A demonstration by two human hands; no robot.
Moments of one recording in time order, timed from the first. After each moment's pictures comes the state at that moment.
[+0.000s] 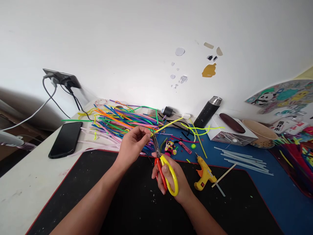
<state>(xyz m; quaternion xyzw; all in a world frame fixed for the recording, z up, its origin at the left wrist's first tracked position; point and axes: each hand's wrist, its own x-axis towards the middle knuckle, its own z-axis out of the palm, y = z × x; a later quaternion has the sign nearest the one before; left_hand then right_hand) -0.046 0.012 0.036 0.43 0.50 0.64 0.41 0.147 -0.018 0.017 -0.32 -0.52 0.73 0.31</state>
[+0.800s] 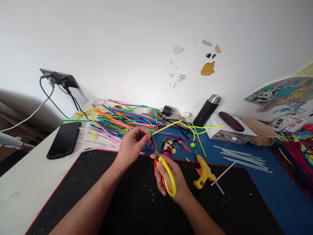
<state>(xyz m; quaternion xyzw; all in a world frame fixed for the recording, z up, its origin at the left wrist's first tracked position) -0.047 0.014 0.029 0.45 0.50 0.62 0.40 0.142 -0.022 0.012 -0.37 -0.45 0.75 0.31</state>
